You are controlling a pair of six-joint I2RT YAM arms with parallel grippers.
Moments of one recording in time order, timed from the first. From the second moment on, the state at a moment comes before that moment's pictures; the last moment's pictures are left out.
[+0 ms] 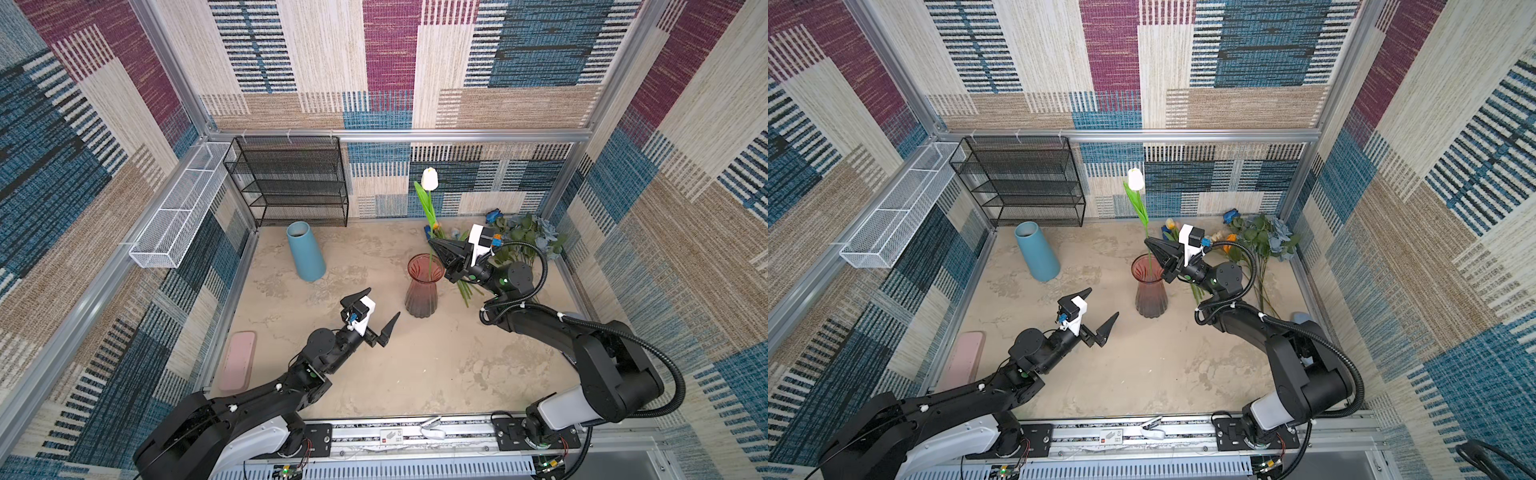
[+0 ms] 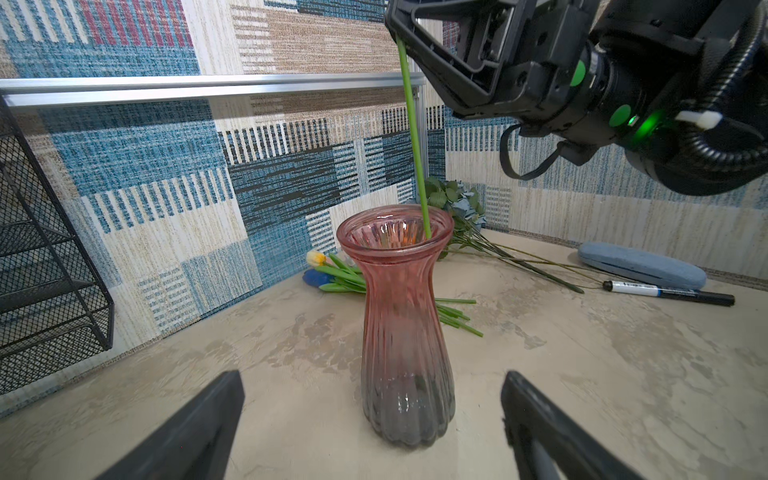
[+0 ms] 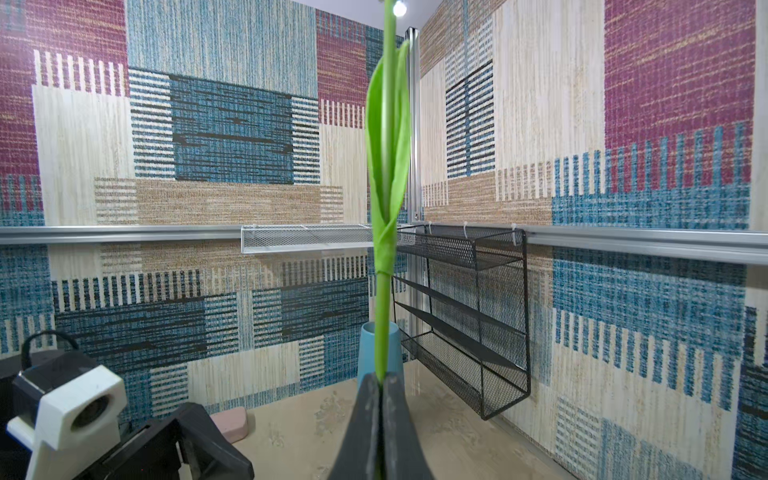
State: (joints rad) left arm -0.75 1.07 0.24 0.93 -0.02 0.13; right arm 0.39 1.50 0.74 1.27 -0.66 0.33
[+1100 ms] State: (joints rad) left arm -0.75 1.21 0.27 0.98 -0.02 0.13; right arm 0.40 1.34 0.84 0.55 -0.39 0.09
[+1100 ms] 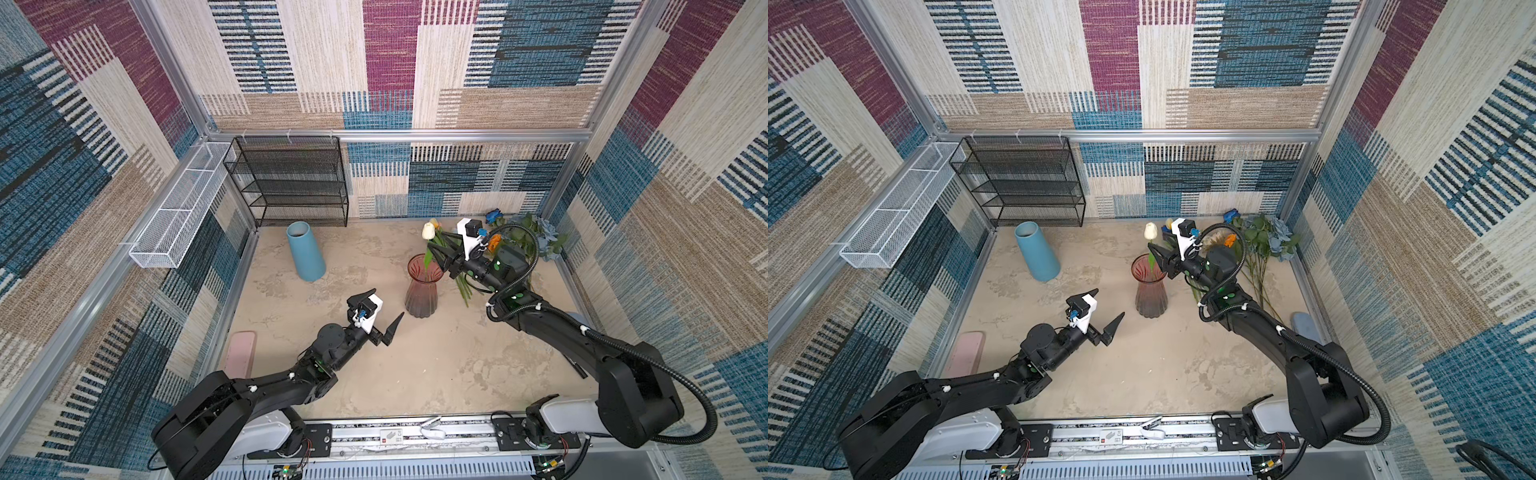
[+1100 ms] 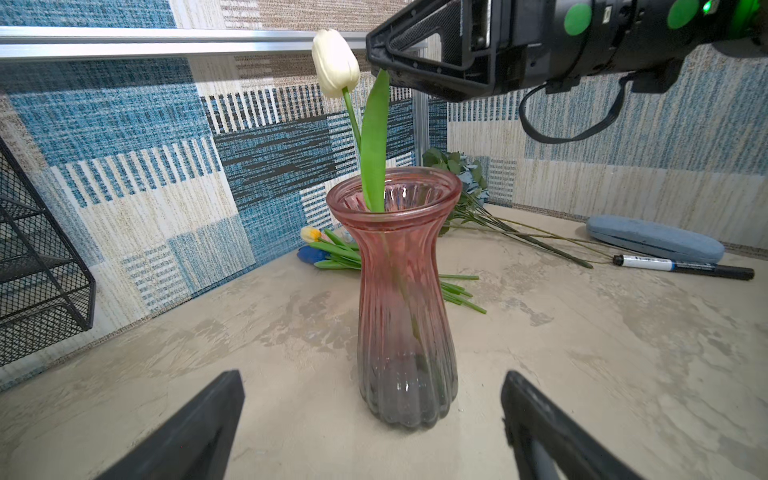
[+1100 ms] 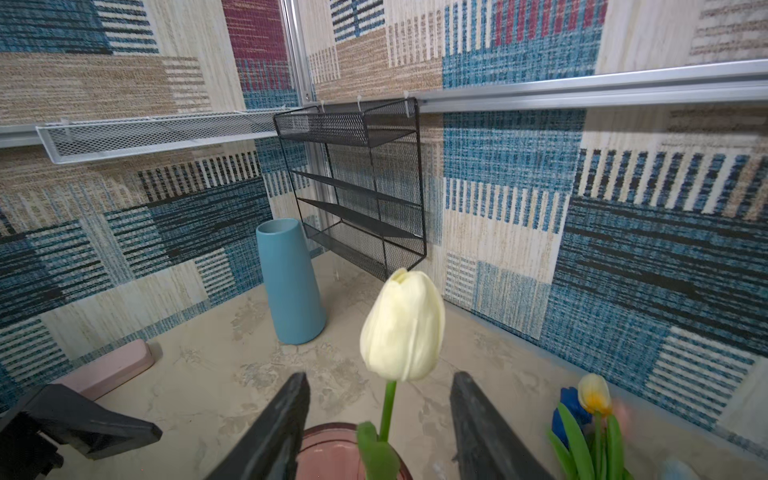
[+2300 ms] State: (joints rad) left arm -0.75 1.10 0.26 0.88 0.01 0.13; right arm 0.09 1.98 1.25 -0.10 -0.27 0.27
